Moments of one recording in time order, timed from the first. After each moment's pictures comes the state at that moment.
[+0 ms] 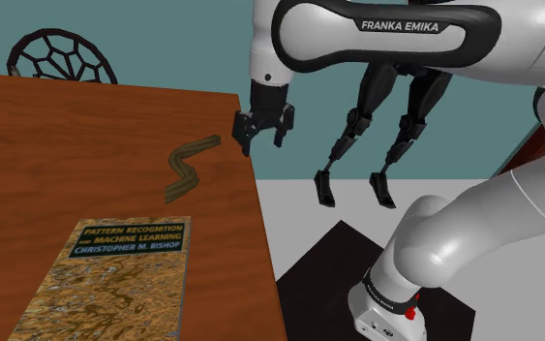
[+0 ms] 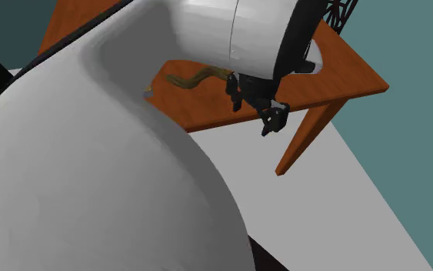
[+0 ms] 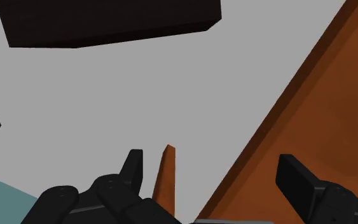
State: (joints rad) arm 0.11 -0.47 0.25 -2.15 0.09 1.69 0.48
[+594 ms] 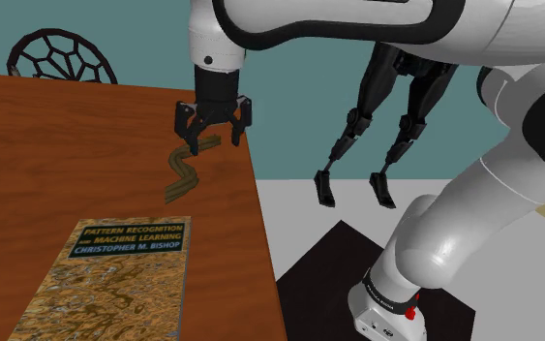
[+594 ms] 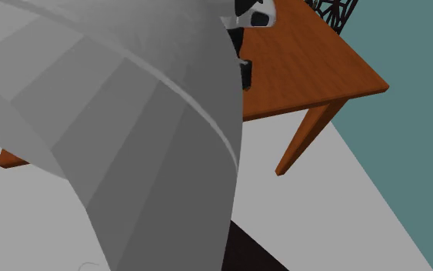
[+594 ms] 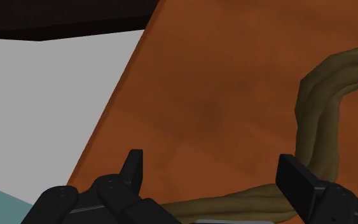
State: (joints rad) arm 0.15 -0.23 0.38 -1.87 0.09 1.66 0.66
